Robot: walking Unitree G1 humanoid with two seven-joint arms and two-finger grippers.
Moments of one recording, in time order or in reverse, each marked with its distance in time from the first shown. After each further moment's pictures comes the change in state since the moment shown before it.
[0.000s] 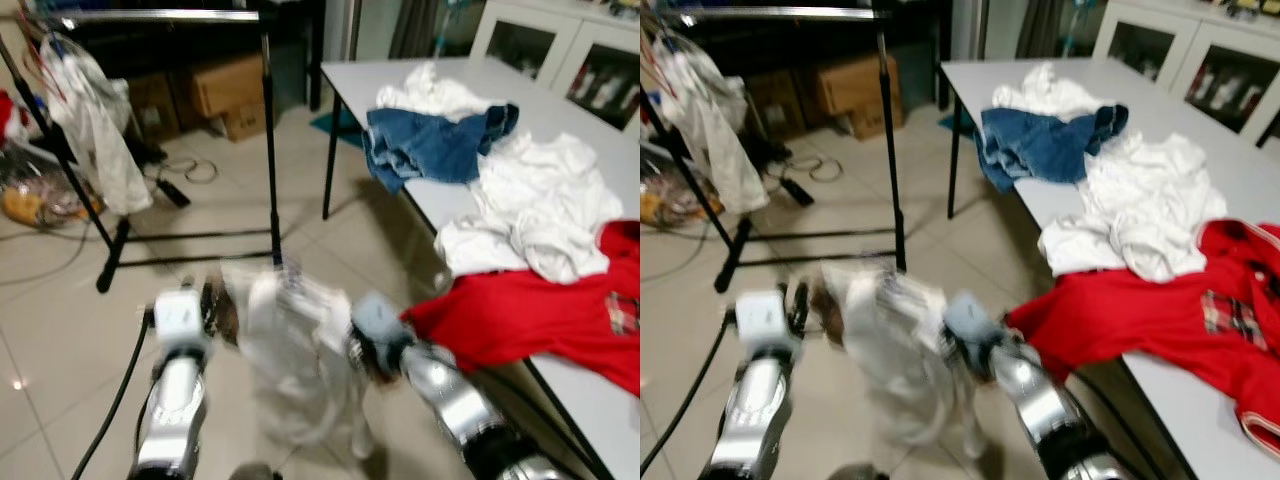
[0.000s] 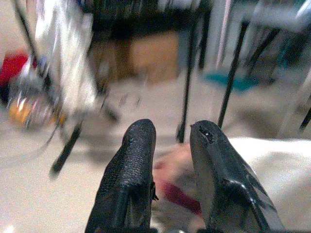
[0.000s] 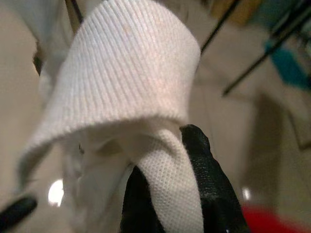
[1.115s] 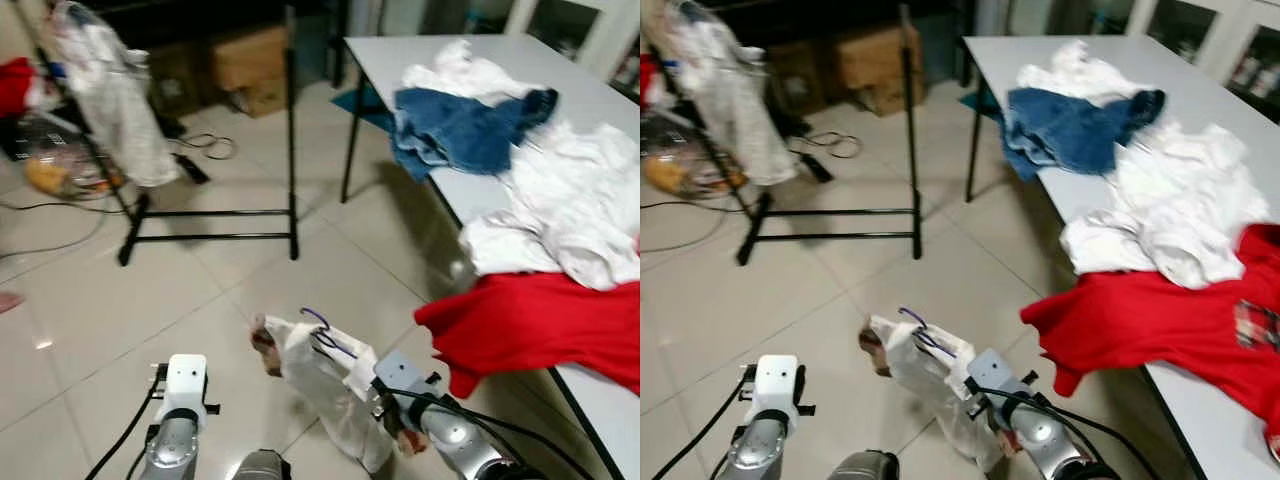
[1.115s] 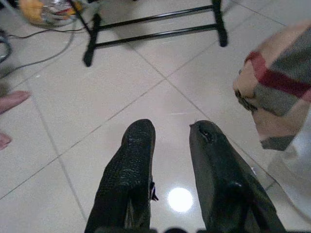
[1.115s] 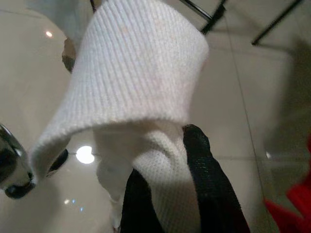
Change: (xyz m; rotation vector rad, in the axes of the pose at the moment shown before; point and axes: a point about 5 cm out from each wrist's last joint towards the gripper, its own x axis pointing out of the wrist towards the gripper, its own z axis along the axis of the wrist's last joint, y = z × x) left arm -0.031 0.013 -0.070 0.179 0.375 -0.011; right arm -0.017 0.024 -0.059 0.092 0.103 -0.033
